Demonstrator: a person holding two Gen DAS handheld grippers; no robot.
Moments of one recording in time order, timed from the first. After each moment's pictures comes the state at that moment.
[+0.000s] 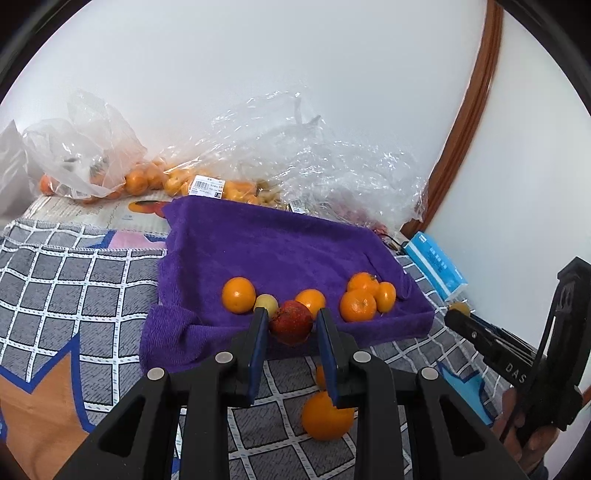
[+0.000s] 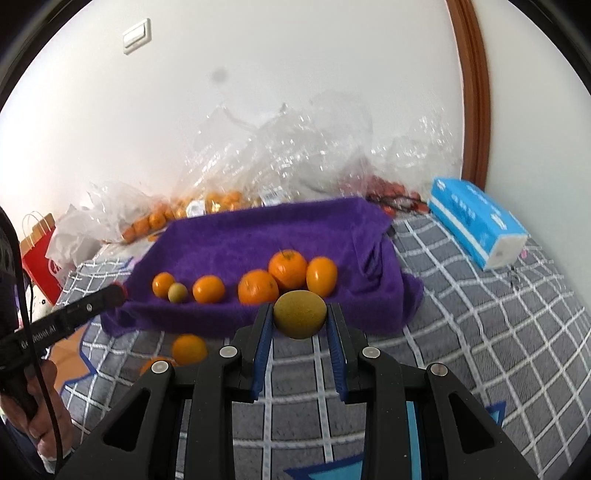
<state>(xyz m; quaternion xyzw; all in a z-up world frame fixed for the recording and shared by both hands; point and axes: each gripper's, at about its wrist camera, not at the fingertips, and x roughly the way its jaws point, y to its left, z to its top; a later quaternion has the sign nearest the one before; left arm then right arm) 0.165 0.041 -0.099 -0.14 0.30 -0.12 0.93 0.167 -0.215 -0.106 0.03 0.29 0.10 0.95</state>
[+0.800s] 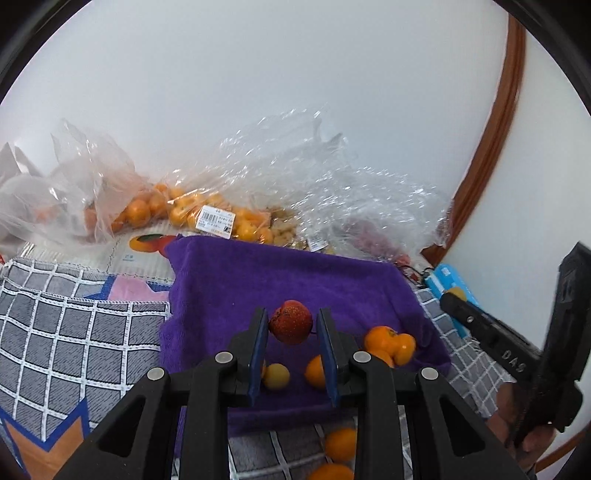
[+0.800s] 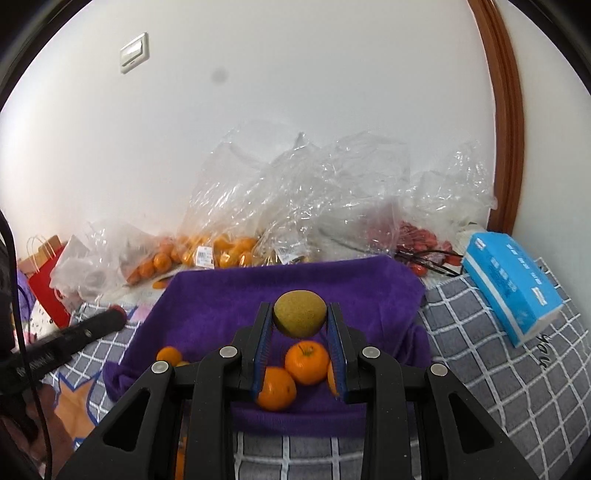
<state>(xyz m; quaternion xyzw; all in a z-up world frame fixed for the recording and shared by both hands) 0.224 0.043 -0.078 -0.14 0.31 -0.08 0.94 0.245 -0.198 -0.073 0.05 0.27 0.13 0.95</state>
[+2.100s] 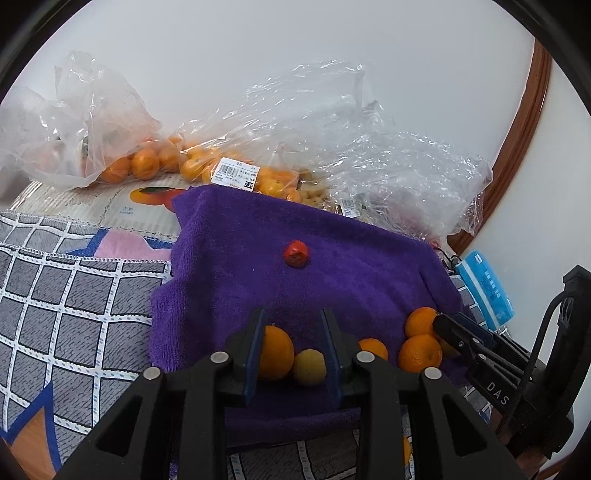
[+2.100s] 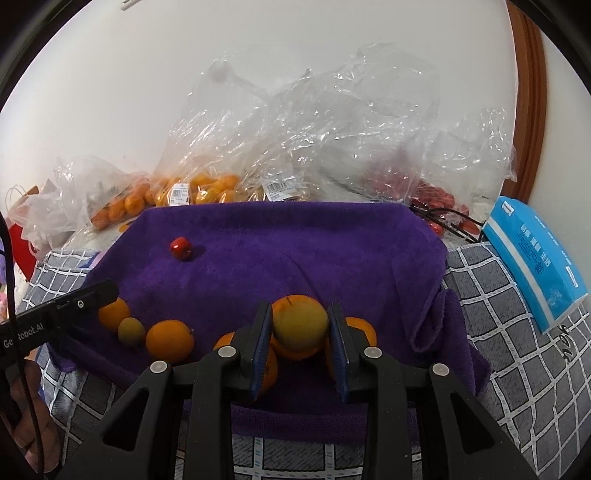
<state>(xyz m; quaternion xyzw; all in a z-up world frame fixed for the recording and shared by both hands) 0.246 0.050 -0.129 -0.16 0.34 -0.06 0.92 0.271 -0.180 -0.138 -0.02 0.32 0.12 0.94</state>
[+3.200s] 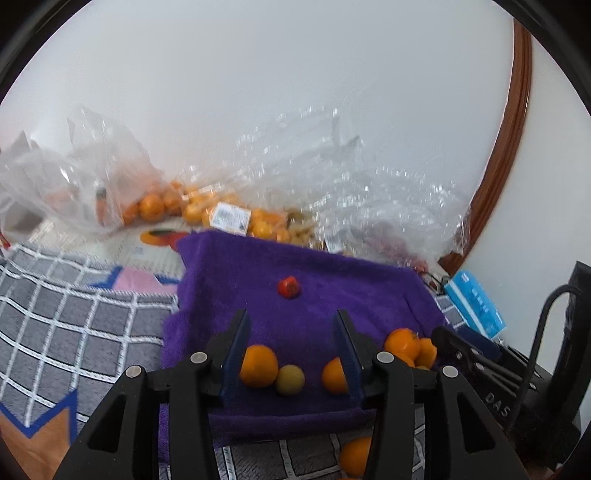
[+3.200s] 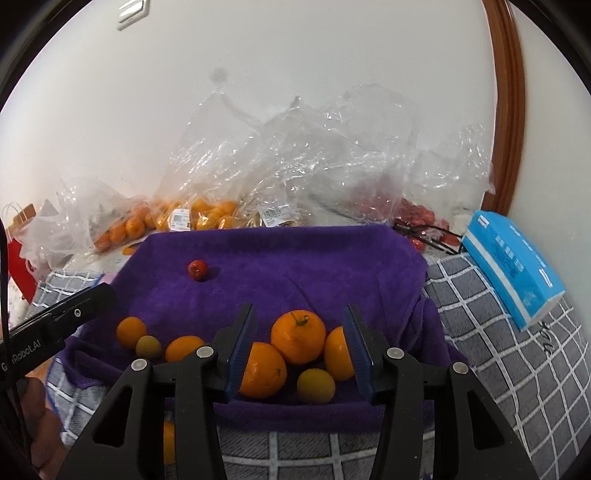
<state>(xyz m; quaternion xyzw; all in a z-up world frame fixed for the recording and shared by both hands) 0.220 0.042 -0.092 -0.14 0.27 -0.04 0.95 0.245 -0.180 -0.107 0.00 0.29 0.09 0.95</state>
